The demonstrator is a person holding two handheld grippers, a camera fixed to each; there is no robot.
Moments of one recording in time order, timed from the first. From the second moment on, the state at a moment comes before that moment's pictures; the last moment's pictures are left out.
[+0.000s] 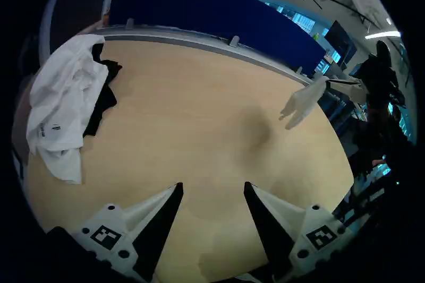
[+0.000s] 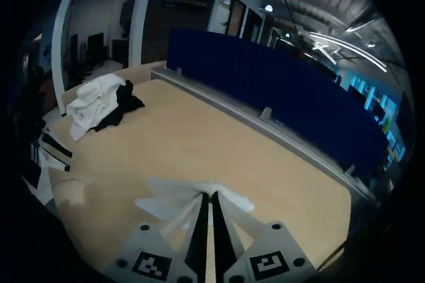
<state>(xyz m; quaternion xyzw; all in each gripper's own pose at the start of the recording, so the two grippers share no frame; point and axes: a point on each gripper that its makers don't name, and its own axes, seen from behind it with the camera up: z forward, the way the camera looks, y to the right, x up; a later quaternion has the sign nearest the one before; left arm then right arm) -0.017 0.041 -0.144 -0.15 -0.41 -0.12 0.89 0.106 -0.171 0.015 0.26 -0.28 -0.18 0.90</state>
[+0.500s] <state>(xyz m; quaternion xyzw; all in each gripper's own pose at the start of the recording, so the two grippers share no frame) -0.009 0.083 -0.141 -0.08 -0.40 -0.15 0.90 0.107 -0.011 0.023 0.24 -0.30 -0.20 0.90</state>
